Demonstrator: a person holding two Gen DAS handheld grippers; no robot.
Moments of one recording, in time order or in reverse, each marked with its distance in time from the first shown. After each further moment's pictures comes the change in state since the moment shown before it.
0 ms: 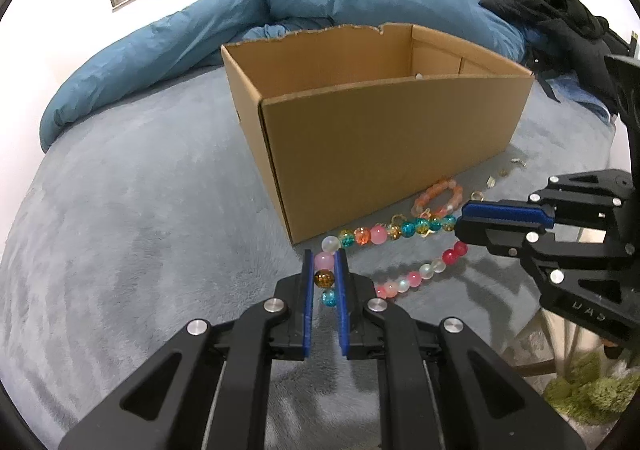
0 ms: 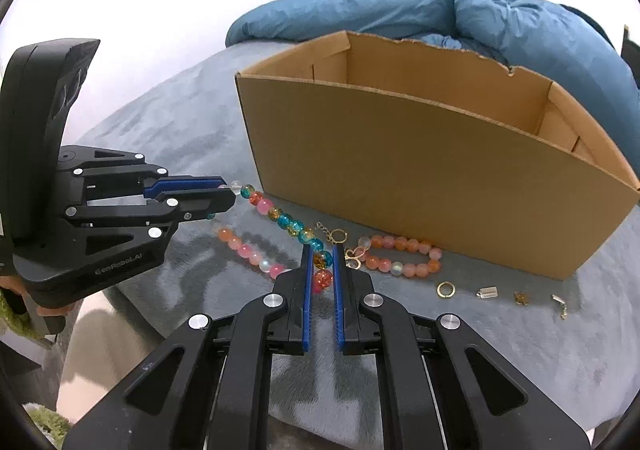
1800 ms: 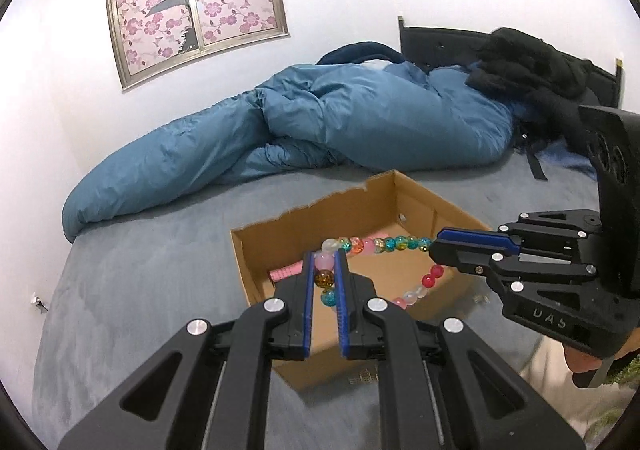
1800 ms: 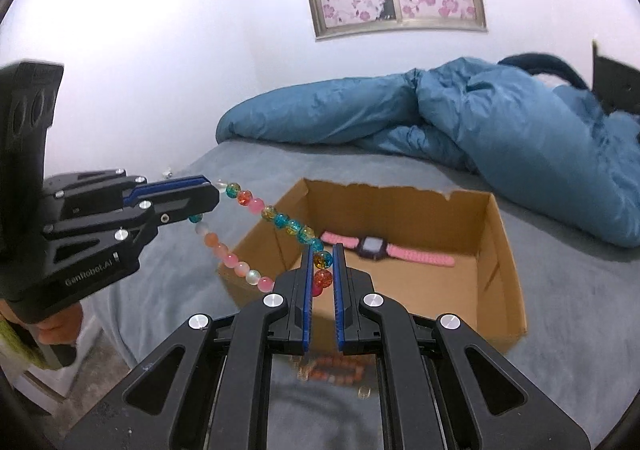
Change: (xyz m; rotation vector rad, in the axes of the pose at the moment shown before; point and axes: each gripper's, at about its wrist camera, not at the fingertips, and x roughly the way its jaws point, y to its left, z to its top) left arm -0.087 -0.022 0.138 0.059 -0.256 0.044; right arm -0.092 -0.060 0.097 0.093 -0.241 0.013
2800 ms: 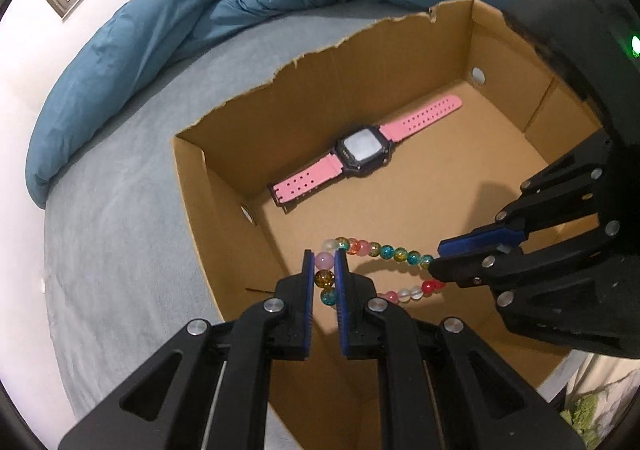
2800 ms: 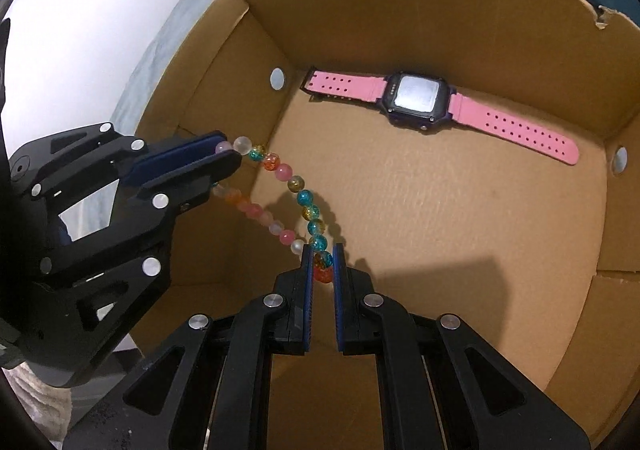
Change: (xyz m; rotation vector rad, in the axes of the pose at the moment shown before) left arm 0.200 0.032 -0.021 0.135 0.580 -0.006; right arm 0.201 -0.026 -0.028 0.170 0.803 0.170
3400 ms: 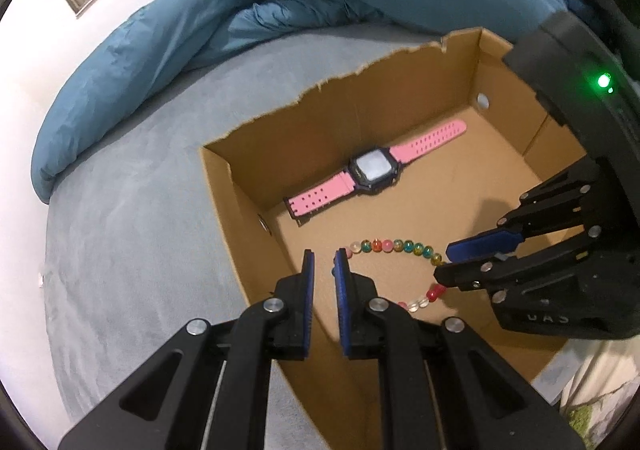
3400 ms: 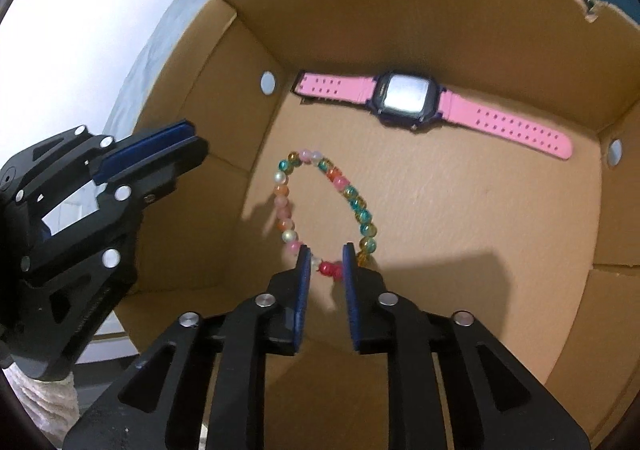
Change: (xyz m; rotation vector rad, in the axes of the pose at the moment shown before) left arm -0.021 0.014 -0.001 -0.060 -0.081 -0.002; right arm -0.009 -0.010 0.010 0.037 -0.014 -0.010
